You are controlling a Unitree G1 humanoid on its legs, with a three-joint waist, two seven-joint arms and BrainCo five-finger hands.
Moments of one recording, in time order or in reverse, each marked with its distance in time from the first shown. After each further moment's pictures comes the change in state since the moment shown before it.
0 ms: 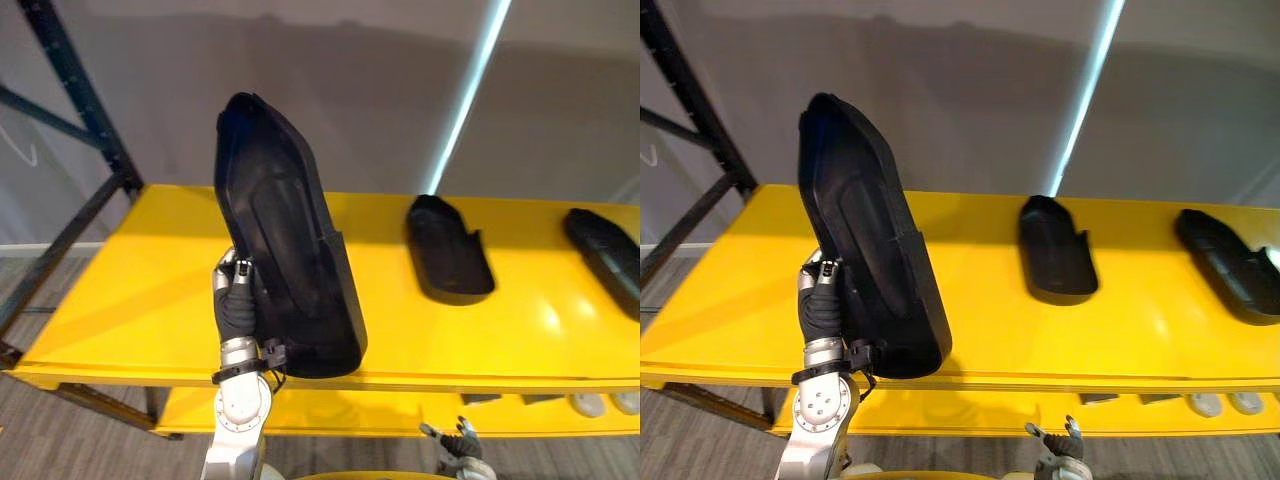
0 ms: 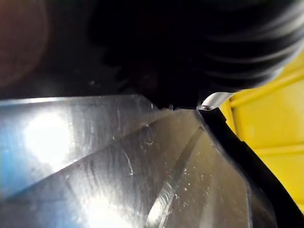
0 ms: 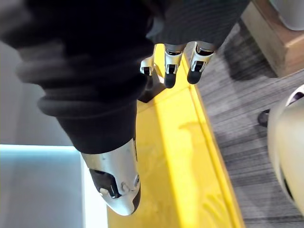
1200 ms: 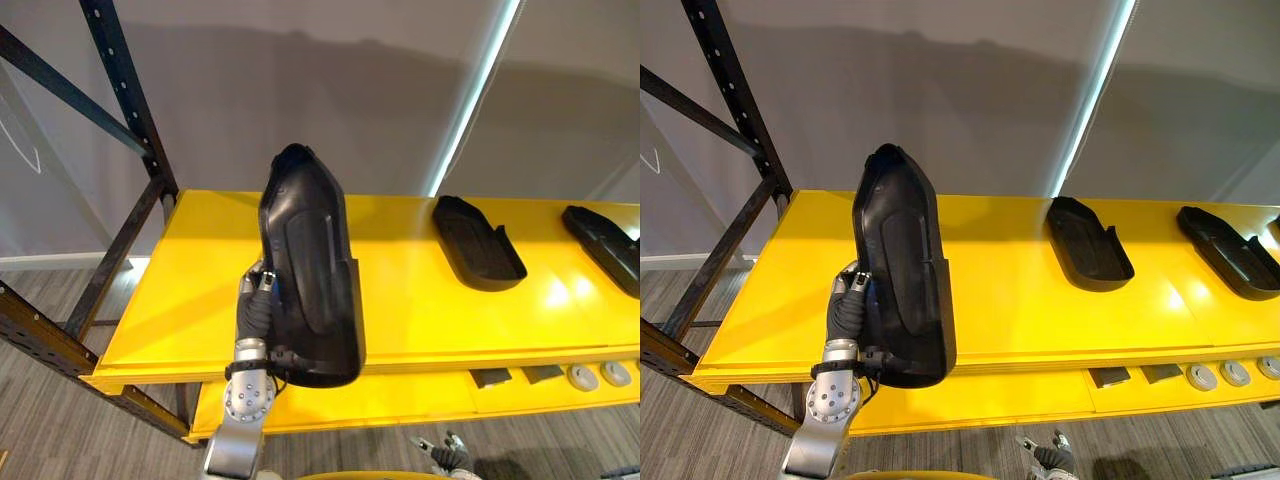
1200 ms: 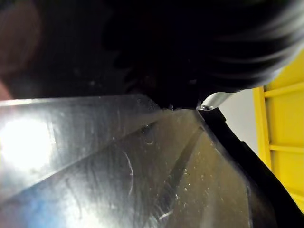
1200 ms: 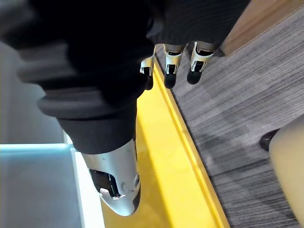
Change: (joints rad) left arm -0.096 0.064 0.029 0.191 0.054 0.050 -0.081; right arm 0.048 0.026 0.016 0.039 0.036 -0.006 0.026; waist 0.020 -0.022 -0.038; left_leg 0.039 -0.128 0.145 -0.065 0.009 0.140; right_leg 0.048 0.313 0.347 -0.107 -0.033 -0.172
